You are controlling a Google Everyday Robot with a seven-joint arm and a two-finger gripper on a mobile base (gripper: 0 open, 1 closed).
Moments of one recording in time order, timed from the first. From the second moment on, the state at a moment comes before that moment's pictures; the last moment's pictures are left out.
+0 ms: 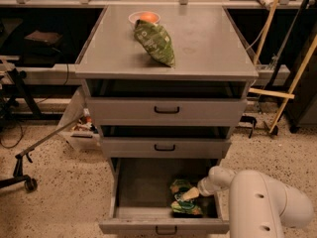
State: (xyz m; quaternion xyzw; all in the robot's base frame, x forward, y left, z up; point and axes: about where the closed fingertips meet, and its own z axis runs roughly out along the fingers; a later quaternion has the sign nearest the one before) arm 0.614 -0.220 0.132 -0.19 0.96 0.14 0.11
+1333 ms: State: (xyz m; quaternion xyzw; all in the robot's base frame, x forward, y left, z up) arm 0.571 -0.194 0.120 -0.23 0.96 0.16 0.04
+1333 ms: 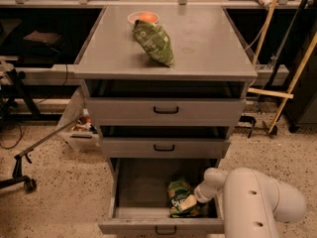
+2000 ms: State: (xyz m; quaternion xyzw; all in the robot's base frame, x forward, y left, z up) arm 0.556 -0.179 0.109 -0.26 0.95 0.19 0.01
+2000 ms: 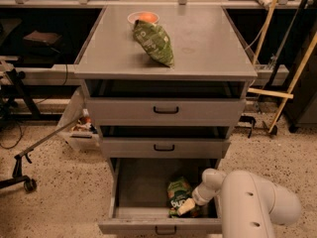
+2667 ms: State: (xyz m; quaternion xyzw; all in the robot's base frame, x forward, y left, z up) arm 0.556 -0.179 0.109 -0.26 0.95 0.19 0.01
